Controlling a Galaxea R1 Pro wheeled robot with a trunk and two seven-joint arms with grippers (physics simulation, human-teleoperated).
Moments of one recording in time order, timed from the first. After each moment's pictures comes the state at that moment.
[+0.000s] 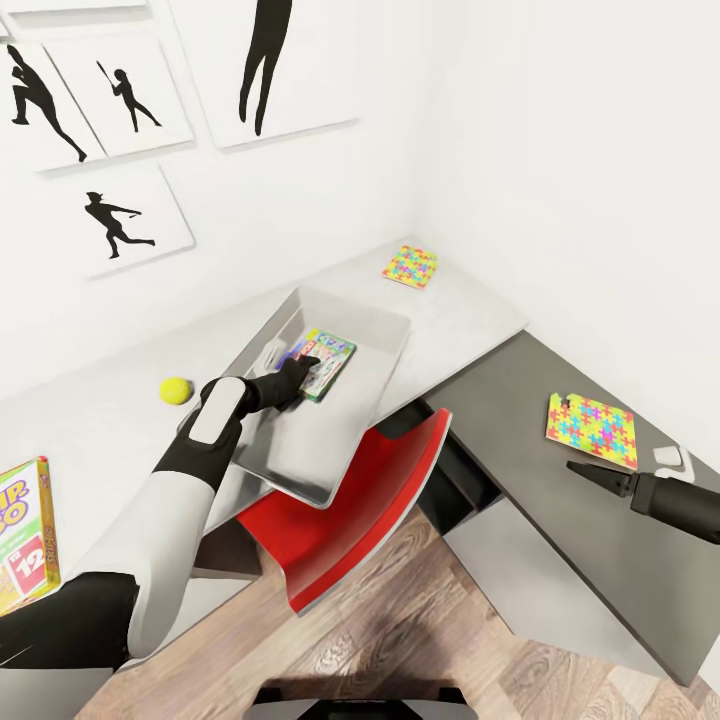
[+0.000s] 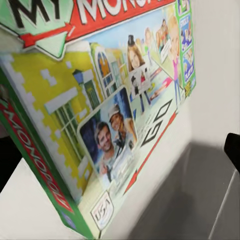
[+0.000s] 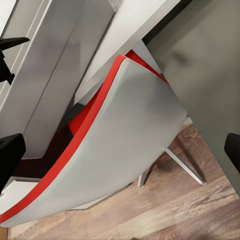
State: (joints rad) left arm -1.07 -0.08 -0.02 -0.84 1.15 0.55 0.33; right arm -0.40 -0.35 -0.59 -1.61 -0.14 1.04 1.22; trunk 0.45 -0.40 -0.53
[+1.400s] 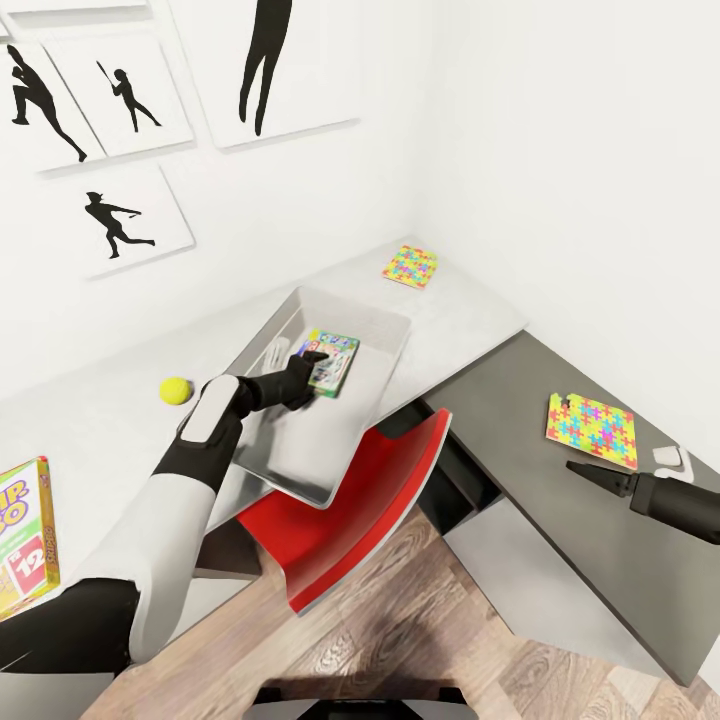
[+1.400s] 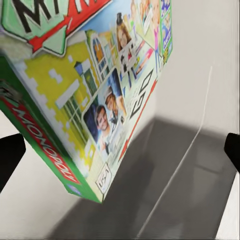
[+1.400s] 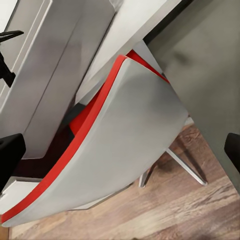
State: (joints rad) left arm -1.05 -0.08 -0.02 -0.89 1.39 0.60 0.41; right arm -0.40 -0.35 -0.59 -1.61 -0.14 1.04 1.22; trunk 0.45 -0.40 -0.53
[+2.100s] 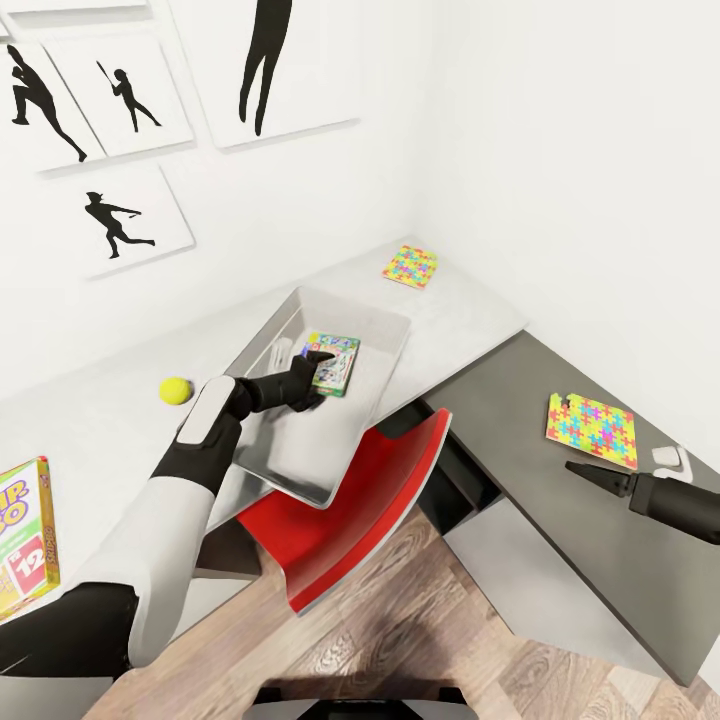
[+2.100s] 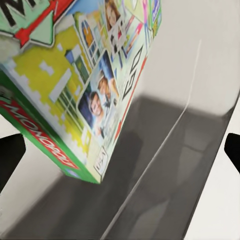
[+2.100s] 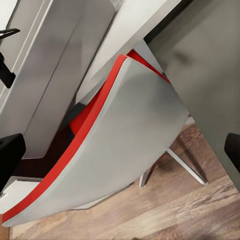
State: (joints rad) left arm -1.04 -0.08 -0.02 -0.90 1.48 0.66 0.42; right arm -0.40 -0.35 -0.59 -1.61 -0.14 1.04 1.22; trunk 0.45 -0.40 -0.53
